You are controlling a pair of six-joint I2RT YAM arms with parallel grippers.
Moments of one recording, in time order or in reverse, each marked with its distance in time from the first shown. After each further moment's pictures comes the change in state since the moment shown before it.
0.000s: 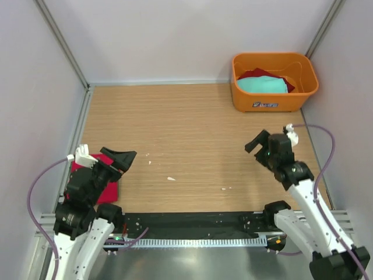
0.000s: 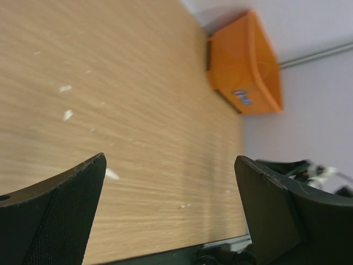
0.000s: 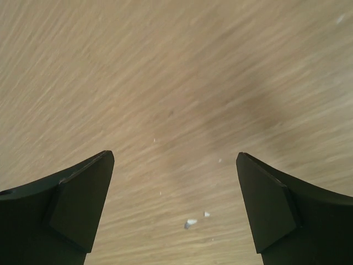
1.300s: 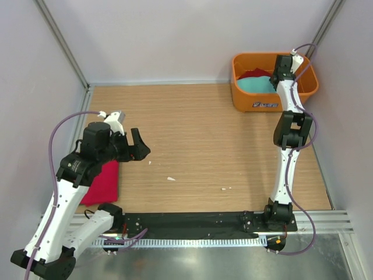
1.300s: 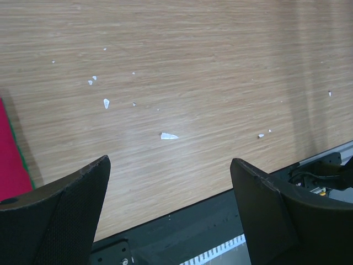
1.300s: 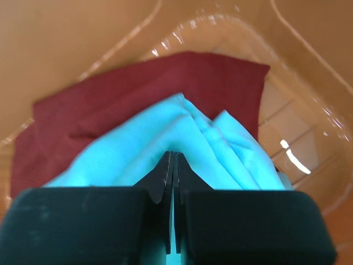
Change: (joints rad) left arm -0.073 0.638 0.452 -0.250 0.152 0.578; right arm -0.351 1.812 1.758 0.142 0.242 -0.440
